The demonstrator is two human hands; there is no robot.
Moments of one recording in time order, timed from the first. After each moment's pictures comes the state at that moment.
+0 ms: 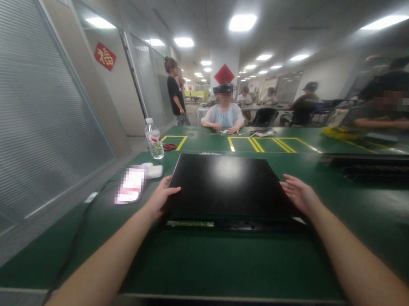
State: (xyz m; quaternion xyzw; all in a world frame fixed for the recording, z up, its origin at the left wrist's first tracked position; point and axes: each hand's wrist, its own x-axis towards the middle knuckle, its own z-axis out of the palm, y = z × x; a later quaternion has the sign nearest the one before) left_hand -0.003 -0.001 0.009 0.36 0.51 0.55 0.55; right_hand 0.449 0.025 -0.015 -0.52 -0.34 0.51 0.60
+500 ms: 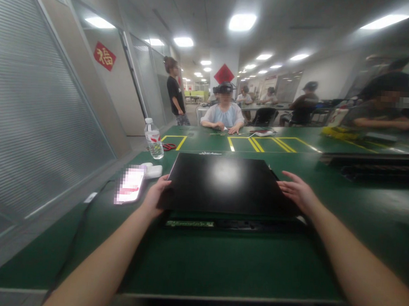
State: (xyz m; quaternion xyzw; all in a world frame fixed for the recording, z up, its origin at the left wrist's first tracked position) left_hand -0.008 0.001 0.015 0.29 0.46 0.60 0.60; right_hand 0.443 0.019 -0.009 -0.56 -0.40 0.46 0.56
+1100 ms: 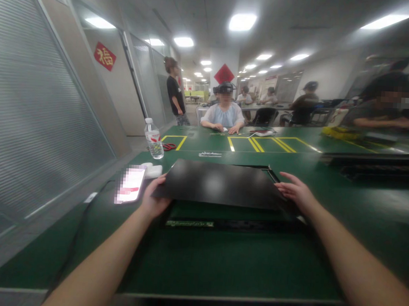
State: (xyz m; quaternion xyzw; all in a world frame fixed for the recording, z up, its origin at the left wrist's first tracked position) left_hand -0.012 0.002 0.015 0.21 0.35 0.65 0.64; right_hand 0.439 0.017 -0.008 -0.59 -0.44 0.43 0.52
